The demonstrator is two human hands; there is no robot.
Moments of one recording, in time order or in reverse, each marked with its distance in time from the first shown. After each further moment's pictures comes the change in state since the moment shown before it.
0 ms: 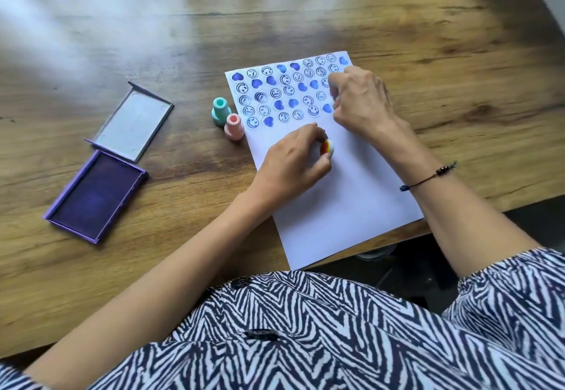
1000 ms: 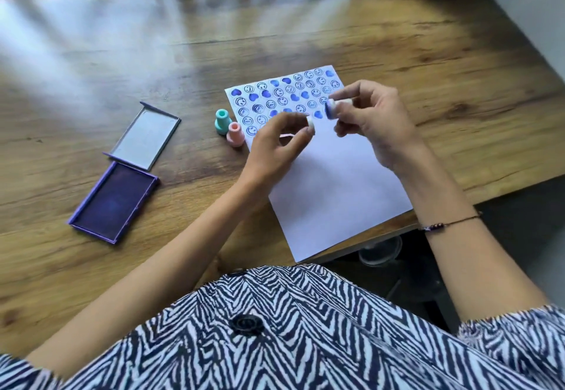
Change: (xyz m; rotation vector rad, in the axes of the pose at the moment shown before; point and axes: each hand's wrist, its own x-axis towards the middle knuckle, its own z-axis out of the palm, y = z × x) left_hand 0.004 0.008 -0.024 -0.549 0.067 -0.251; right_hand -0.062 -0.010 -0.039 1.236 0.051 0.271
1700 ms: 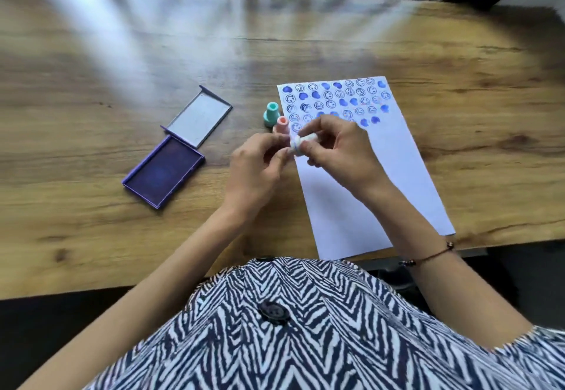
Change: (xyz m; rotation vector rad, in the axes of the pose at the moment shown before) left_hand -0.054 -0.003 -0.058 0.374 0.315 0.019; right_hand -0.025 0.010 0.088 -0.327 -0.201 -0.175
